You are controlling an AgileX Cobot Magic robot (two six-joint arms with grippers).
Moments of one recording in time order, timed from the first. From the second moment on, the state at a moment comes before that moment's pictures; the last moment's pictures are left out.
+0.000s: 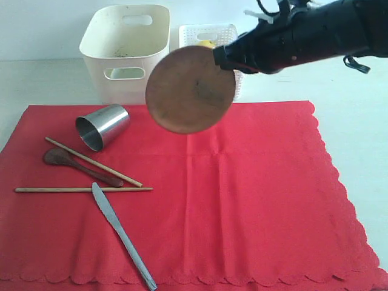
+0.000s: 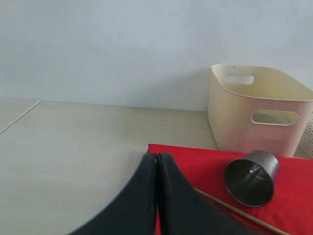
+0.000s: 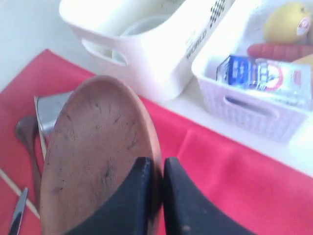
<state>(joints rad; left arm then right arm) 0.05 0.01 0.00 -0.02 0.16 -0.03 0.37 1.64 -1.03 1.20 0.39 -1.09</state>
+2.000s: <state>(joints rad) 0.05 0.01 0.00 -0.02 0.16 -0.03 0.32 2.20 -1.75 1.56 0.76 -1.06</state>
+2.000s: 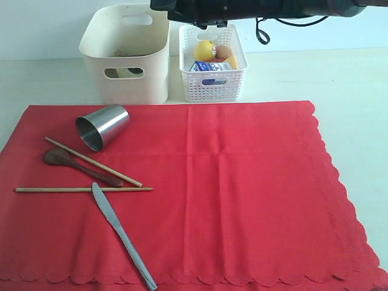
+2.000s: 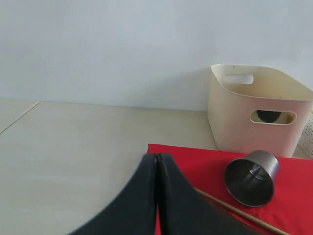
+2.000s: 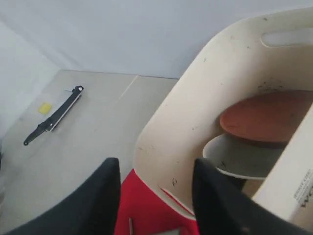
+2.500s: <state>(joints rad) 0.05 0.01 0.00 -0.02 0.16 -0.03 0.34 2.08 -1.71 1.21 0.81 -0.91</state>
